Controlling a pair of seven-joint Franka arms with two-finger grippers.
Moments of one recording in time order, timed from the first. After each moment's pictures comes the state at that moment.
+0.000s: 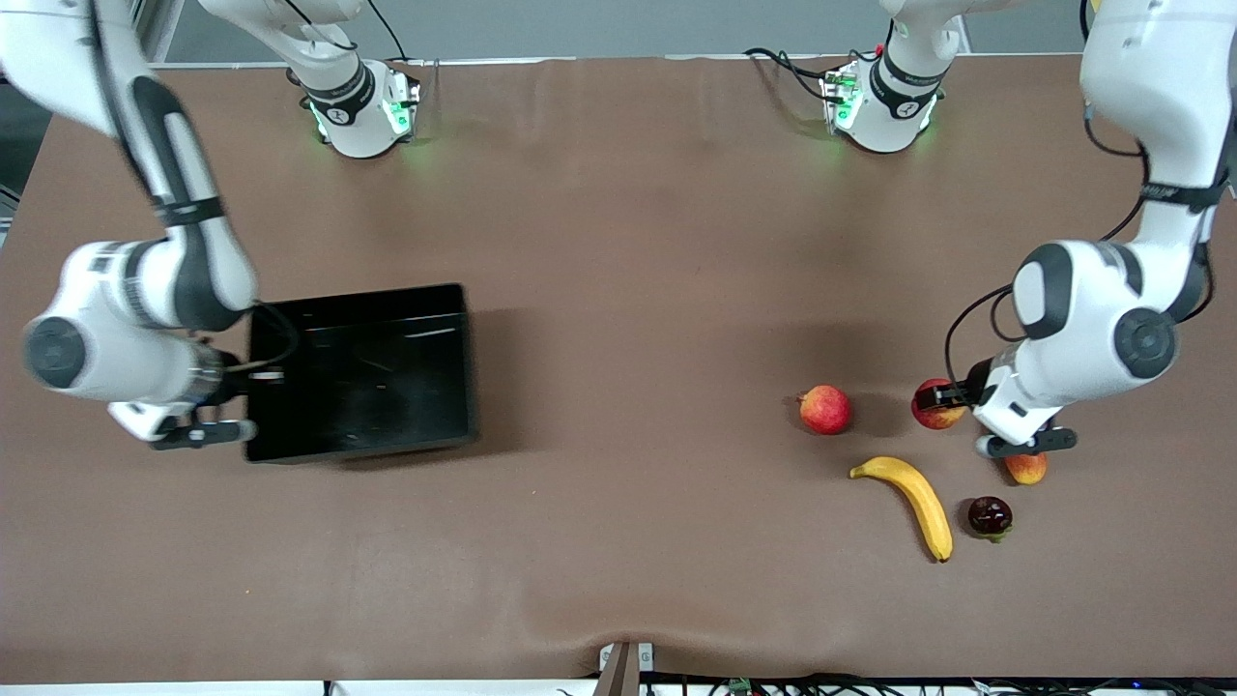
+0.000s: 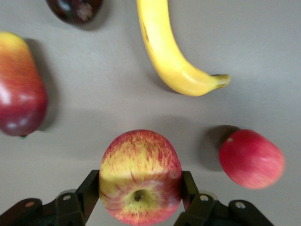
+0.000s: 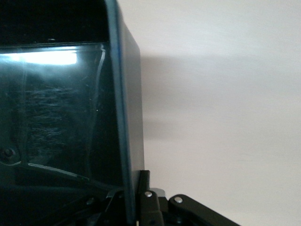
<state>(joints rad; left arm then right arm) 0.13 0.39 -0.18 -1.85 -0.03 2.17 -0.14 0.03 0.39 0.02 -1.82 0.02 2.04 -0.08</state>
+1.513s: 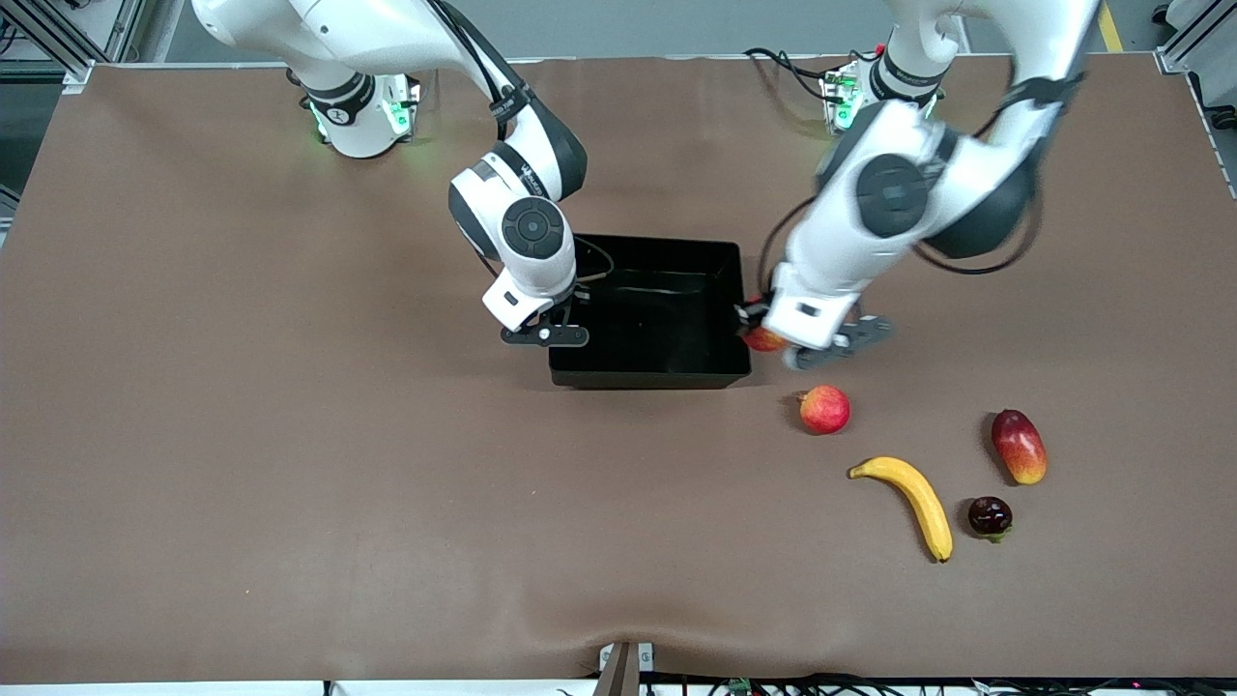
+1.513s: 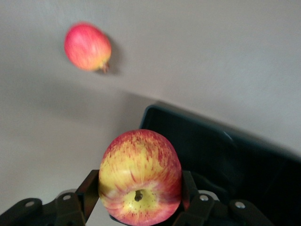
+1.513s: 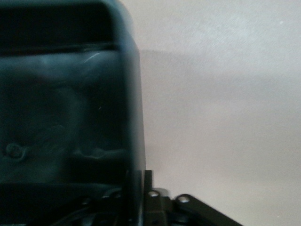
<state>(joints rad) -0.22 0.31 -0.37 -1.74 0.01 1.96 -0.93 0.71 0.49 0.01 -1.79 0.03 2.14 0.71</state>
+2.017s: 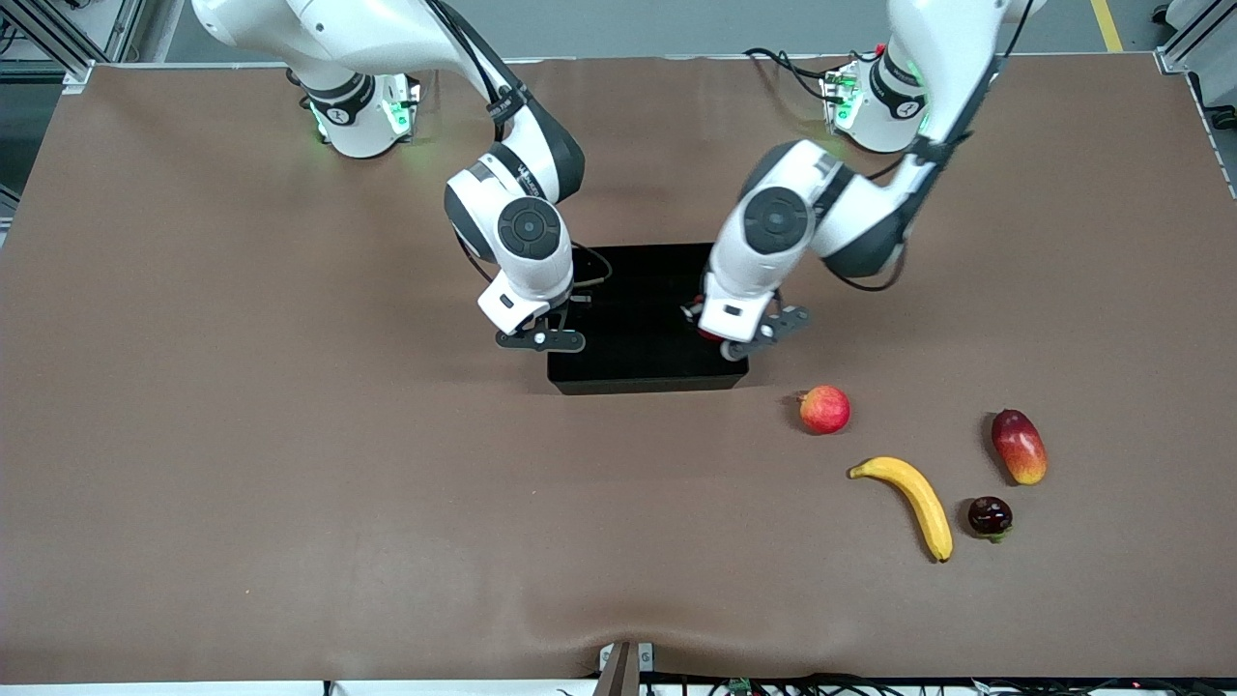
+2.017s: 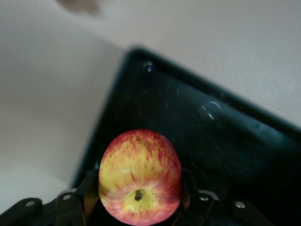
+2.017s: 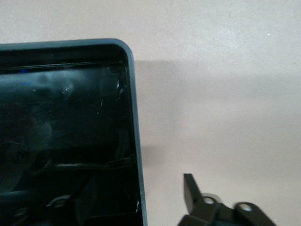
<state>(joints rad) -0.35 0.41 -0.38 -1.88 0.02 2.20 -1.22 0.71 0.49 0.00 -1.78 0.03 2.14 0.72</state>
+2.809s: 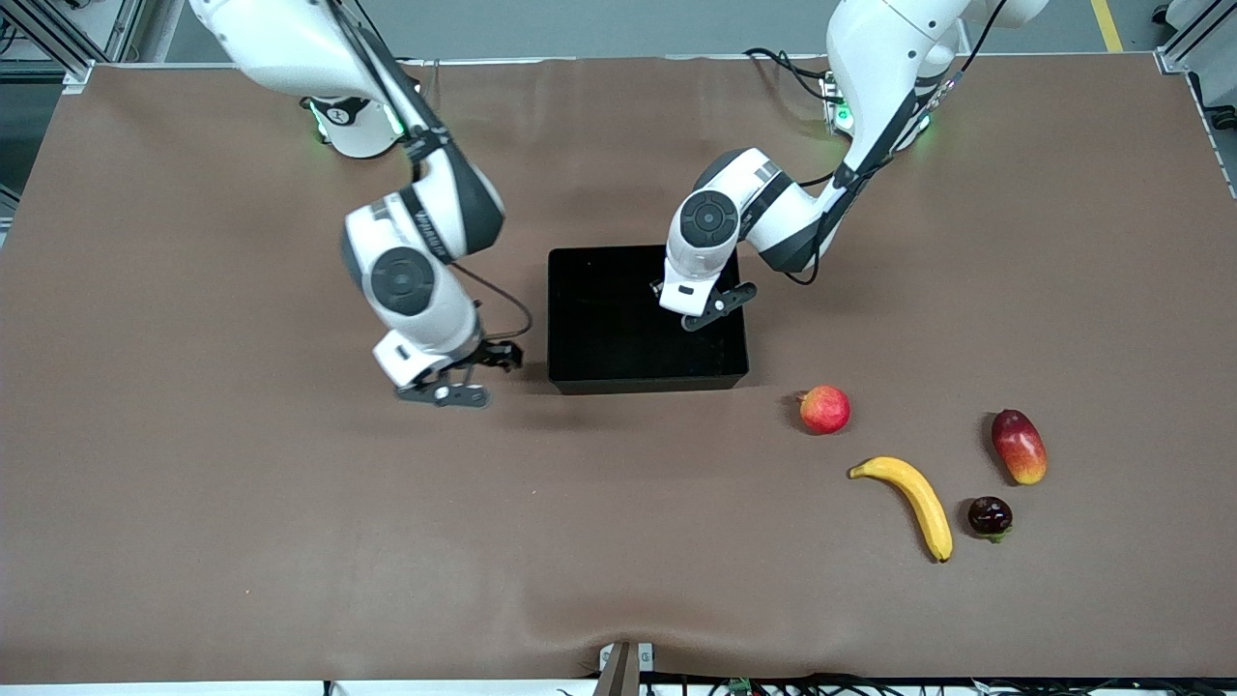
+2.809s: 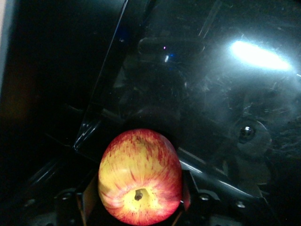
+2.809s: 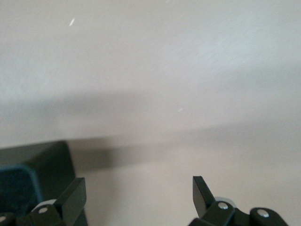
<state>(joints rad) -0.43 0.49 -0.37 -2.00 0.02 2.32 -1.29 0.46 0.43 -0.02 -1.76 0.03 2.14 0.55</state>
